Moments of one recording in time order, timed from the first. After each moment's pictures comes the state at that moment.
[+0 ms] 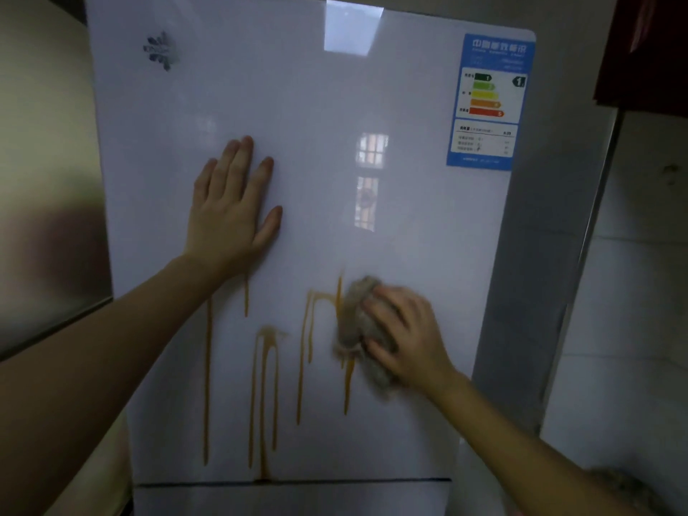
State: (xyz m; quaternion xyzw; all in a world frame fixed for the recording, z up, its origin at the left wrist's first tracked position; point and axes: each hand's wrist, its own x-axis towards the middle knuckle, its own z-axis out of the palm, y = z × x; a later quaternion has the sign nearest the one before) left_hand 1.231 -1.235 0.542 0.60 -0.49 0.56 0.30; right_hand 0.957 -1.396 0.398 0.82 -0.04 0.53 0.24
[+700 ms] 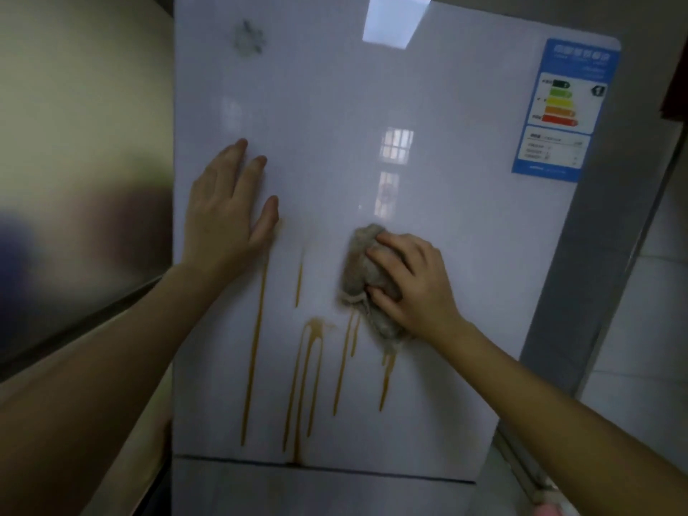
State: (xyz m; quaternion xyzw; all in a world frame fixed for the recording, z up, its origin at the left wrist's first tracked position) left_hand 1.274 -1.177 0.521 0.60 -0.45 0.52 0.40; right_hand 1.022 -1.358 0.477 0.81 -0.03 0.52 0.29
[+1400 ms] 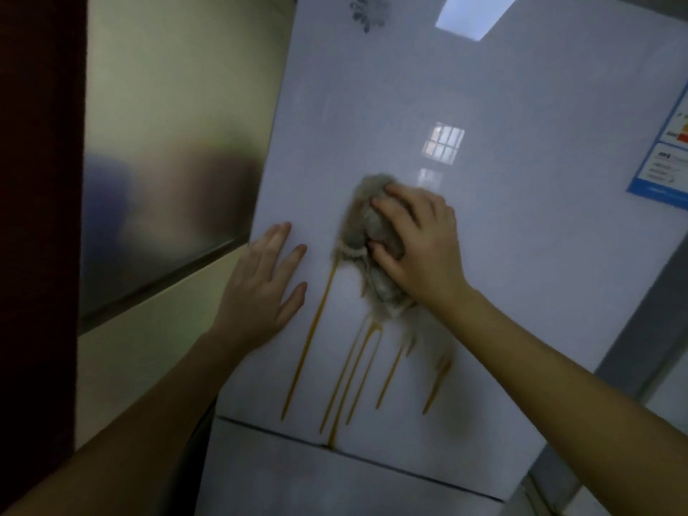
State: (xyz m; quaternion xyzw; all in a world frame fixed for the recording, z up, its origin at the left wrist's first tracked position) left_hand 1.319 -1.152 0.376 0.62 -0.50 0.49 0.35; right_hand 1.119 -1.297 0.513 0.81 -0.01 0.51 0.29
